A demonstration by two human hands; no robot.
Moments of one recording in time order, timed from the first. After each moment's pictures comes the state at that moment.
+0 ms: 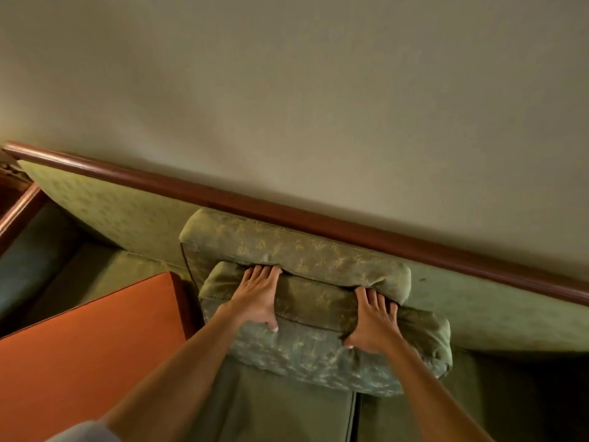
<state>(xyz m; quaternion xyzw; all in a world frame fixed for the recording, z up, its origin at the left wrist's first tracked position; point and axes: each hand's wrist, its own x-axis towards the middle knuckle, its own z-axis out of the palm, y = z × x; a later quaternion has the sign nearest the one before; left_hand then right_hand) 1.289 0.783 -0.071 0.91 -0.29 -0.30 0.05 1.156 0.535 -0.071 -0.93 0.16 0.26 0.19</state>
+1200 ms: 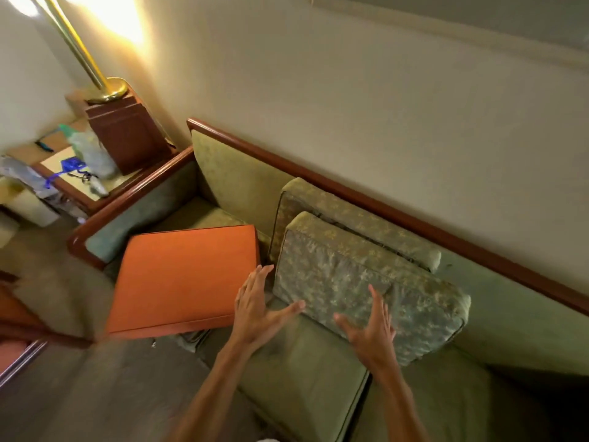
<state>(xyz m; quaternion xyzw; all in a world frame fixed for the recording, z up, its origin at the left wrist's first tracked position) 0.979 0.938 0.067 0.90 0.04 -0.06 0.44 0.946 0.704 0.051 -0.88 0.17 0.06 0.45</state>
